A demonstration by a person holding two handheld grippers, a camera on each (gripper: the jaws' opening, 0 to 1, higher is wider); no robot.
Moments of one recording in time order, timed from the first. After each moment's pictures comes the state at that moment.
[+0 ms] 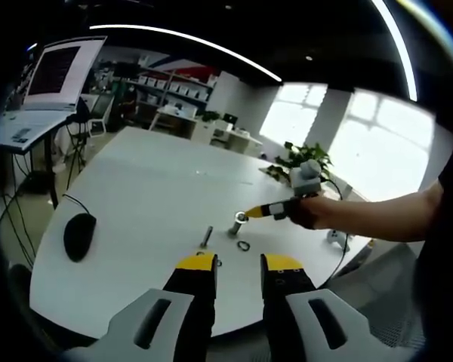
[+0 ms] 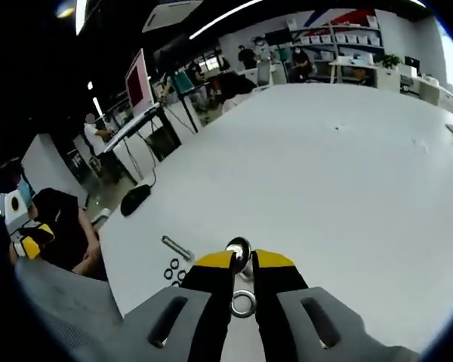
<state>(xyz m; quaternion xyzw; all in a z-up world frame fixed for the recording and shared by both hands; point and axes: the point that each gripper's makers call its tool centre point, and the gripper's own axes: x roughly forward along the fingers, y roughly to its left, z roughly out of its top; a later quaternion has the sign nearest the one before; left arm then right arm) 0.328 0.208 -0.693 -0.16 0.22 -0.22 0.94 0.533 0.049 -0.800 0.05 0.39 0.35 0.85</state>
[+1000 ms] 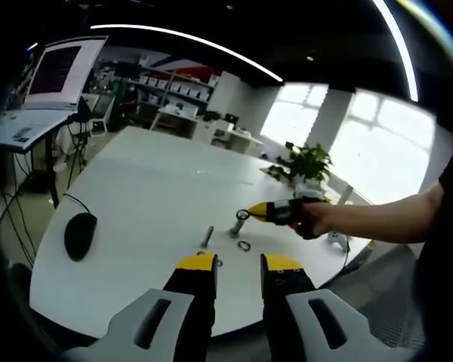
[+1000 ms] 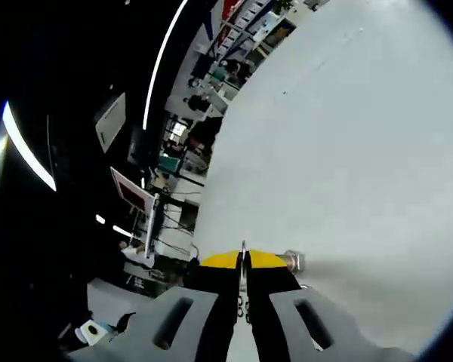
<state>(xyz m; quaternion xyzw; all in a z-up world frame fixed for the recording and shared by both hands) 0.327 0.208 -0.693 -0.16 0.22 -0.22 0.94 0.533 0.047 -0.787 0.44 0.39 0.27 0.76</state>
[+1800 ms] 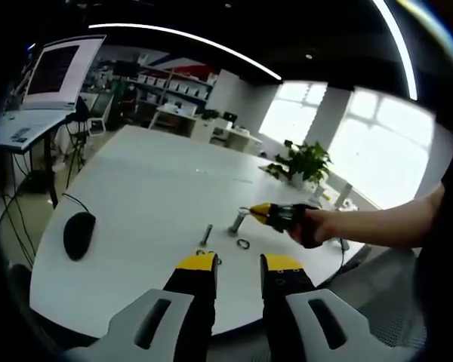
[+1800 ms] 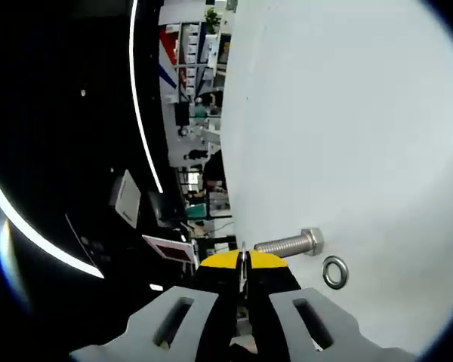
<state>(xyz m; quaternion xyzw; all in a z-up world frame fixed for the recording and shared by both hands) 0.327 0.207 -0.694 -0.16 0.22 -0.22 0.94 0.522 0.041 -0.791 0.62 0.37 0.21 0.66</state>
